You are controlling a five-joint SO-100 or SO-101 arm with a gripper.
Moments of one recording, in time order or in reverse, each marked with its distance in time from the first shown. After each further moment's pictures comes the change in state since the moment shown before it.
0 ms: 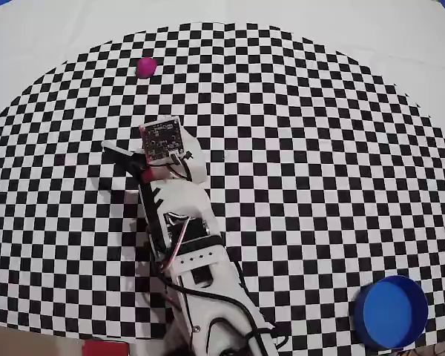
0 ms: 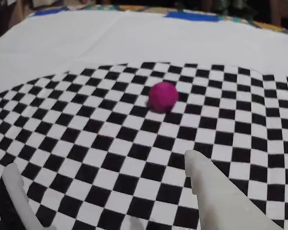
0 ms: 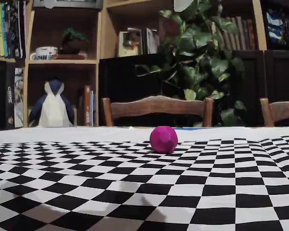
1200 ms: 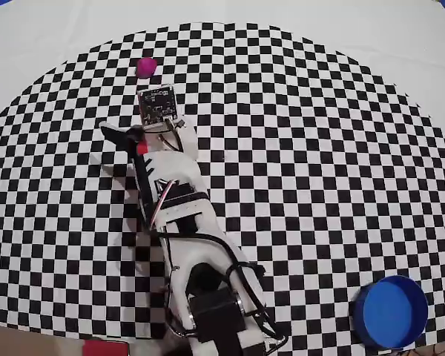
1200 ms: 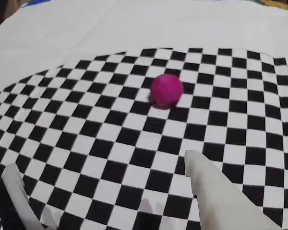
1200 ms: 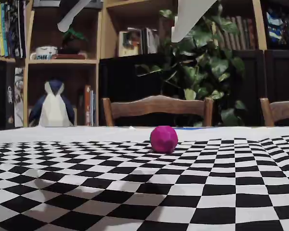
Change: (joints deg) arm 0.0 -29.4 -15.8 -8.5 3.3
